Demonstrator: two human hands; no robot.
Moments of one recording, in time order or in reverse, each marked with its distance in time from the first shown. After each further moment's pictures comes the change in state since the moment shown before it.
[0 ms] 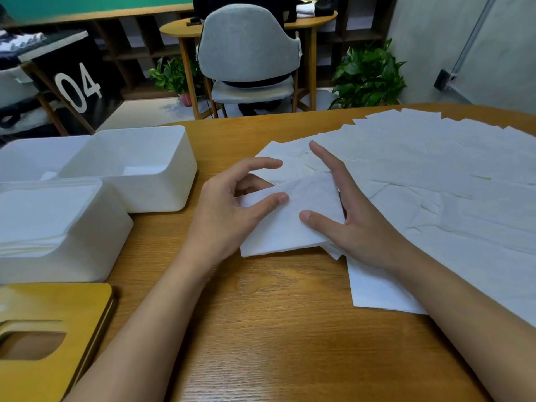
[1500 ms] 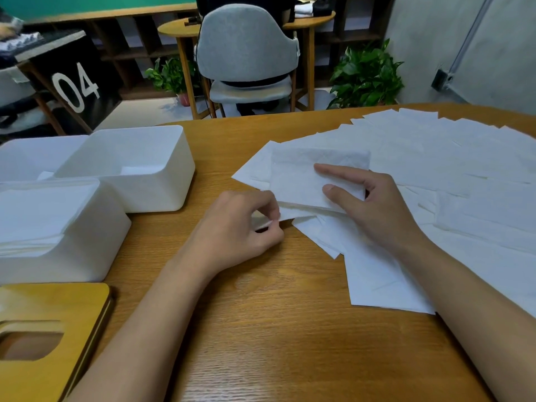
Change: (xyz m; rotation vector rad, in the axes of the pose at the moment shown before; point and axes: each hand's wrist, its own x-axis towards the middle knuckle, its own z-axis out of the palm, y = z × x) left_hand -0.003 -0.017 0.002 0.503 -0.234 0.164; right_hand 0.008 0.023 -0.018 0.050 0.287 0.087
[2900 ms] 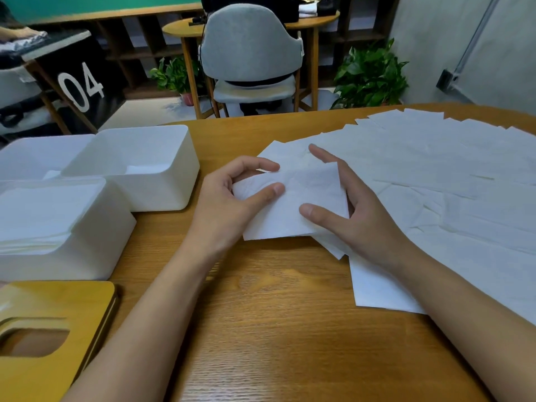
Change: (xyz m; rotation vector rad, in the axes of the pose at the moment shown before) left_hand 0.005 0.014 -0.014 -0.698 0.247 -0.301; right_hand -0.013 -0.017 0.020 0.105 -0.203 -0.067
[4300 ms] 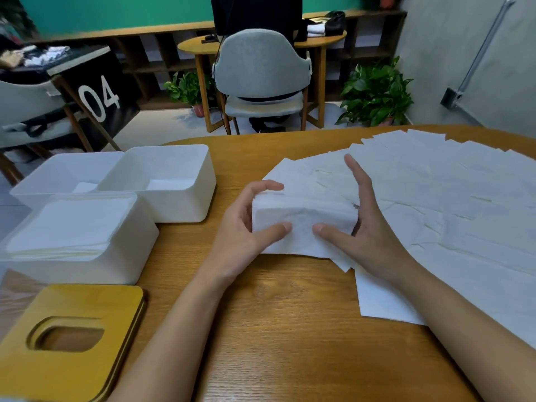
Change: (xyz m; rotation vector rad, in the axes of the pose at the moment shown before) left_hand -0.018 -0.003 -0.008 -0.163 -0.159 -0.043; right_hand -0.001 -0.006 0.000 -0.023 0.038 0.034
